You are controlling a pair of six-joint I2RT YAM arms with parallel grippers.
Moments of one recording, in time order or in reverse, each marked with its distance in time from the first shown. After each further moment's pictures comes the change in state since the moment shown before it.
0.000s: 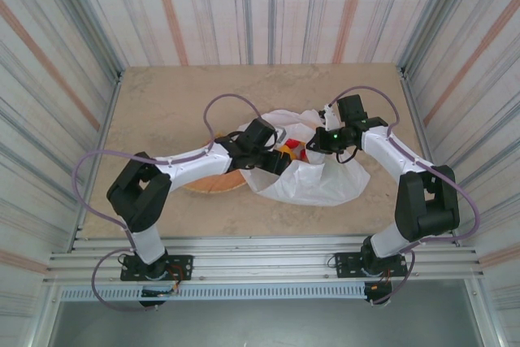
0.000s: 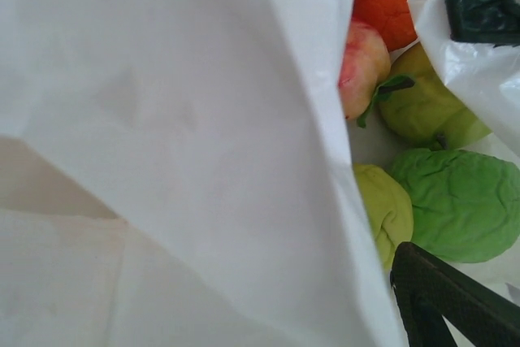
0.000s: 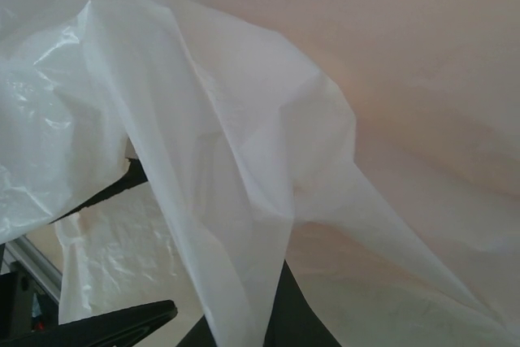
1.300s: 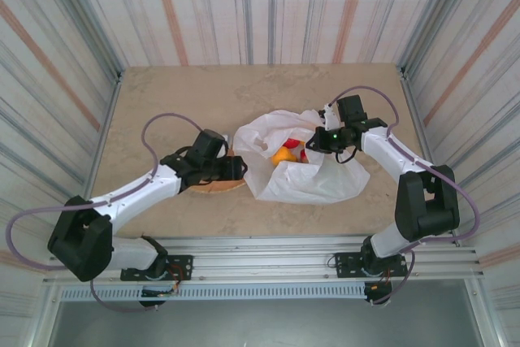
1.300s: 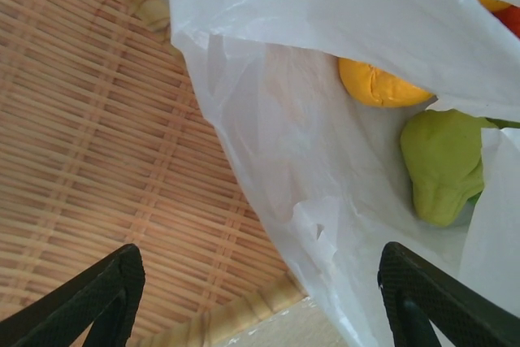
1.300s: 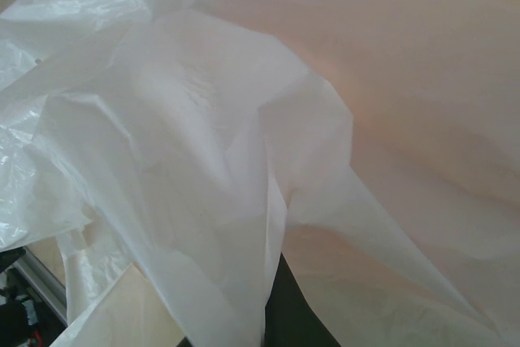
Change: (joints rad) left arm 0.180 -0.441 -0.373 -0.091 -0.020 -0.230; right arm 0.002 0.000 -0.011 0.032 0.003 0.009
